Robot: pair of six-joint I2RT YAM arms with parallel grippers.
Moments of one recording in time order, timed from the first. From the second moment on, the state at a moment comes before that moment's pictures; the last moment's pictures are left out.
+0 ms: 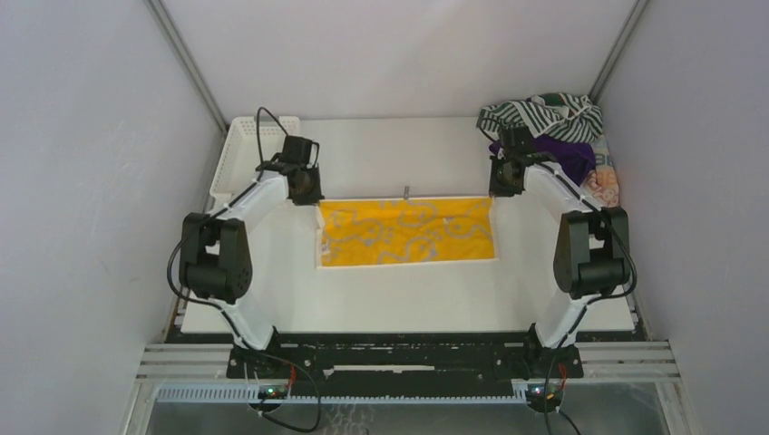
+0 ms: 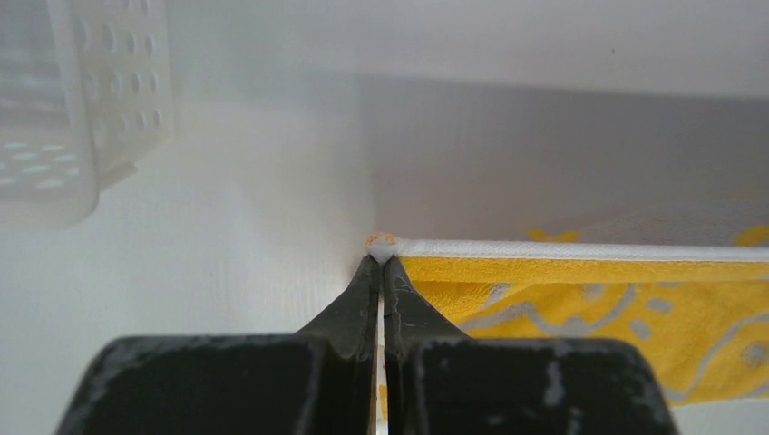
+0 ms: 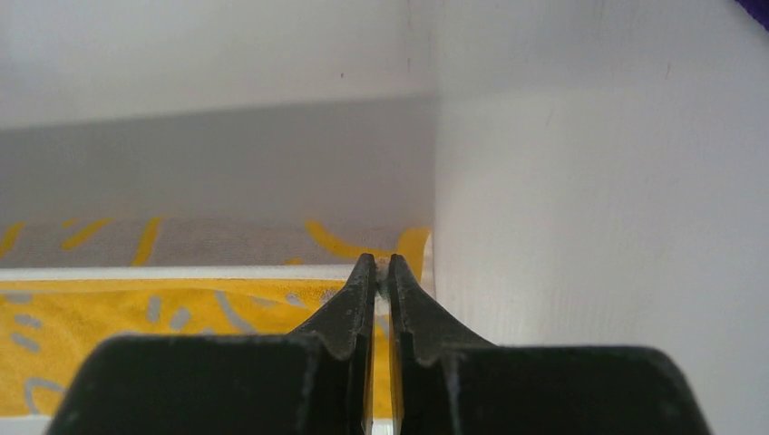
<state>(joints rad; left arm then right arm) -0.21 1.77 1.31 -0.56 -0.07 -0.29 0.11 1.78 1.34 -0.58 0.01 0.27</state>
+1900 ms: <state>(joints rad) -0.30 1.51 1.09 -0.44 -0.21 -0.27 0.09 1.47 1.02 -0.34 0.01 0.45</state>
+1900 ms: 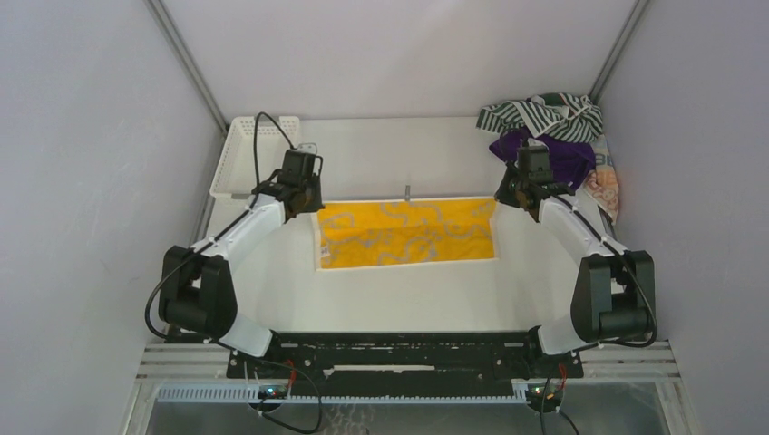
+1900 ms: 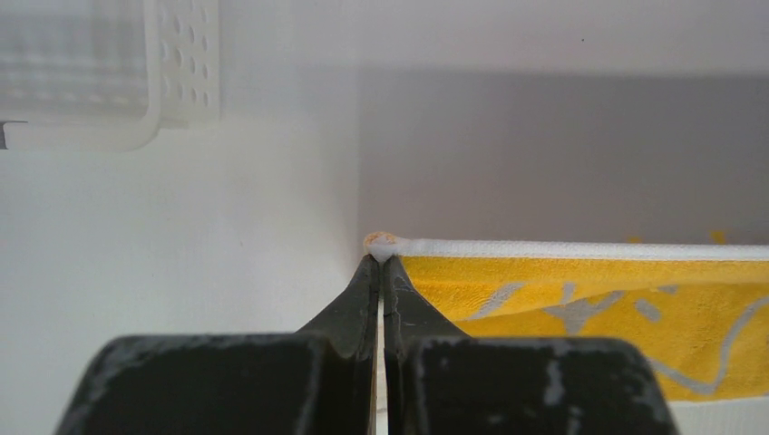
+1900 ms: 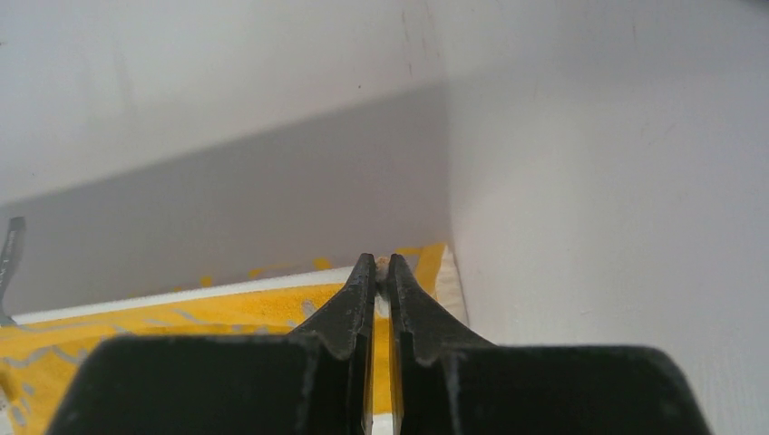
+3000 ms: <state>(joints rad) -0.35 1.43 0.86 -0.43 -0.19 -0.41 0.10 1.42 0.77 -0.32 0.03 0.47</state>
